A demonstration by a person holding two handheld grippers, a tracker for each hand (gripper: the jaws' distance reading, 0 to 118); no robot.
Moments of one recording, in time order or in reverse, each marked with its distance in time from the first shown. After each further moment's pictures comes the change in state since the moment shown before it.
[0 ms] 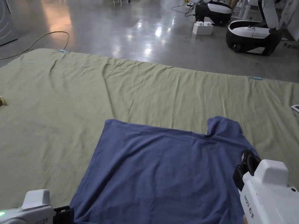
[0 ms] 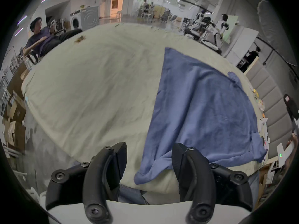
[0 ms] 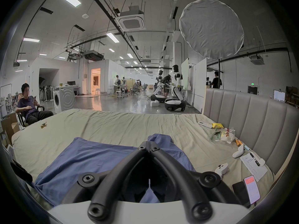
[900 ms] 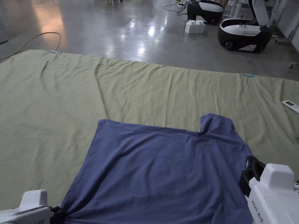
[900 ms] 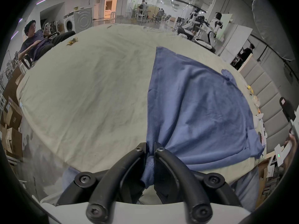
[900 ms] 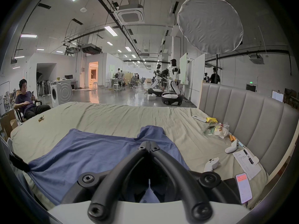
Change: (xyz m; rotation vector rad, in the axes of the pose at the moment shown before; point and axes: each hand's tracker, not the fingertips) left arm 0.011 -0.001 0.027 0.057 -0.074 -0.059; right arm 0.033 -0.005 0.014 -0.084 -0.023 0.015
